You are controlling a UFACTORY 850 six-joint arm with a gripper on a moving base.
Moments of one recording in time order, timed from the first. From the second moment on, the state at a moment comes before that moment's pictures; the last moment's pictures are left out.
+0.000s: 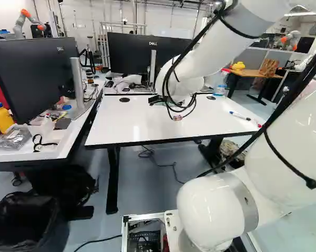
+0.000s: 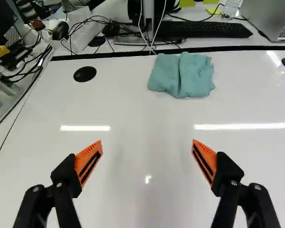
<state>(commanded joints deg) 5.4 11.0 -29.1 3.9 11.0 0.0</state>
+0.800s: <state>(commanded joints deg) 2.3 13.8 -15.5 1.7 33.0 0.0</state>
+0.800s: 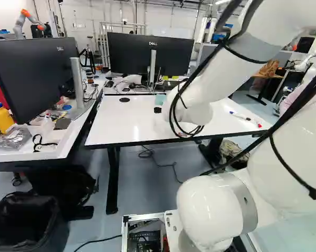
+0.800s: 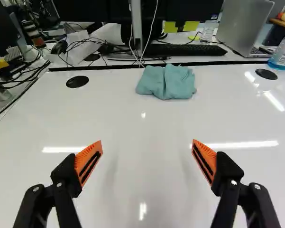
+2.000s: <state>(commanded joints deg) 0.1 15.9 -5.3 0.1 49.5 0.0</state>
